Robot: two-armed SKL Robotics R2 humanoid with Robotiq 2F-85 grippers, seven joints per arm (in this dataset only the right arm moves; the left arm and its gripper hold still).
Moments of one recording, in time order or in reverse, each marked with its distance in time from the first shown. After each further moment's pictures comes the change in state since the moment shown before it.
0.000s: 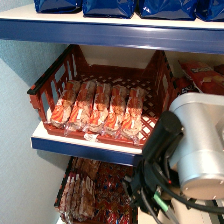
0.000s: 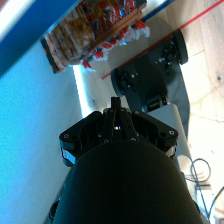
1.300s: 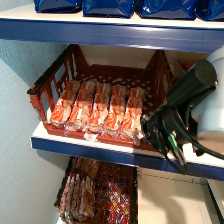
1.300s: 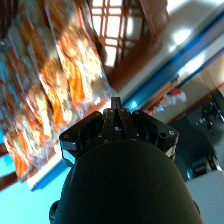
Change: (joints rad) right arm 0.022 -0.102 -0.144 0.129 0.234 -0.006 0.005; left arm 0.000 0.000 0.000 0.000 0.000 0.000 0.000
